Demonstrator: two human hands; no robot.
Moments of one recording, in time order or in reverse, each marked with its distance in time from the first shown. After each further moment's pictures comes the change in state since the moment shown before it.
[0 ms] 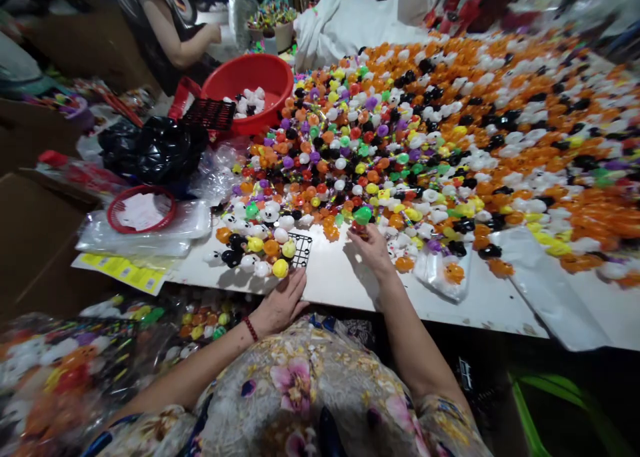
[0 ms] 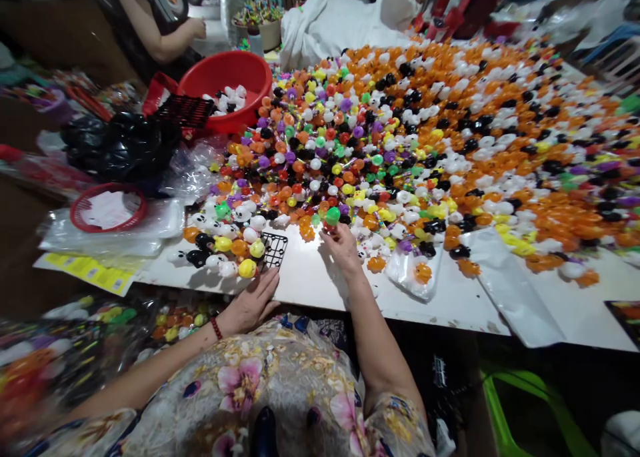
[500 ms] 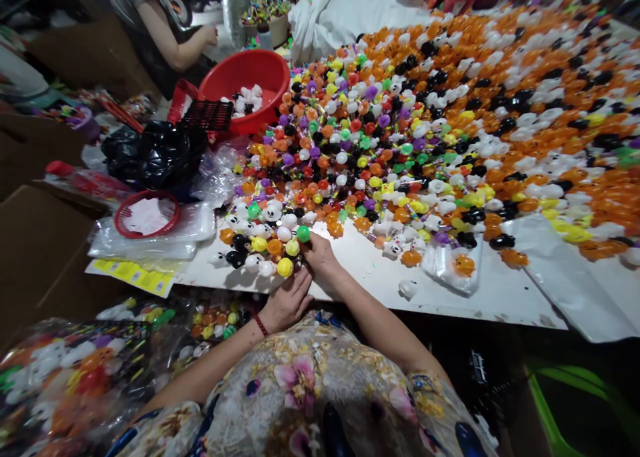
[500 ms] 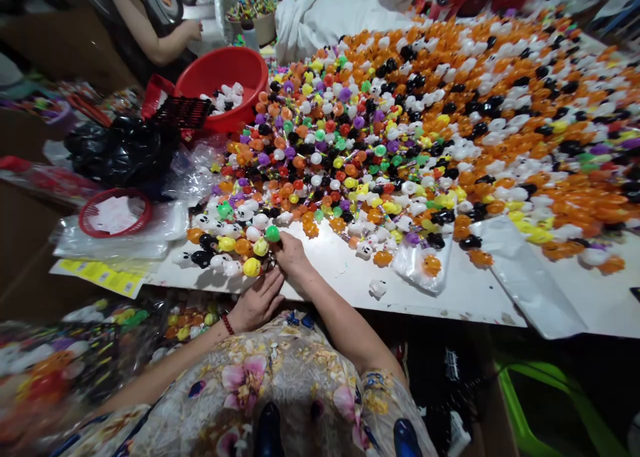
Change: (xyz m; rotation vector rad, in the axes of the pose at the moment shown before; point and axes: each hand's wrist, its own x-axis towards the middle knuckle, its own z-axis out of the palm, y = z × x) left_hand -0.001 -0.003 0.002 -0.008 0.061 0.010; right_hand -0.027 -0.015 0.115 -0.036 -0.300 -0.096
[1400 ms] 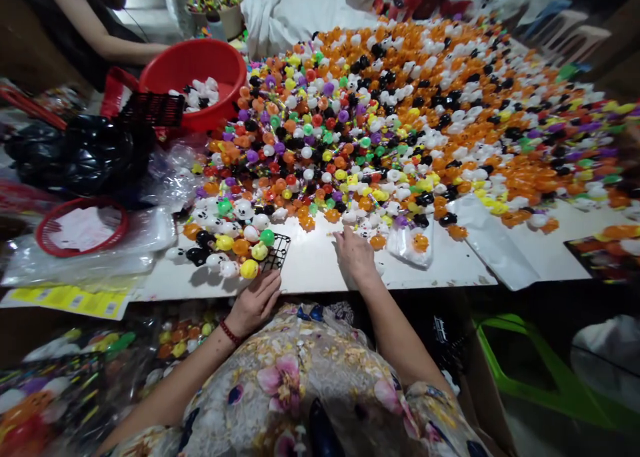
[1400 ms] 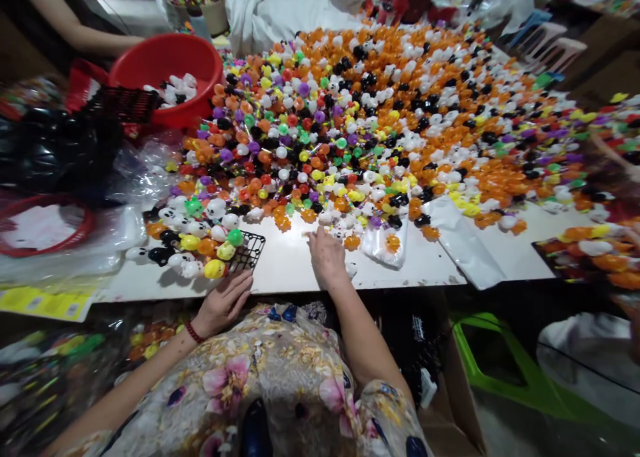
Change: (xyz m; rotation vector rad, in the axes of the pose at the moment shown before) left_hand -0.002 -0.010 -0.014 -0.147 0.288 0.110; right_hand -0.062 -0.017 -0.110 -1.072 0.135 0.441
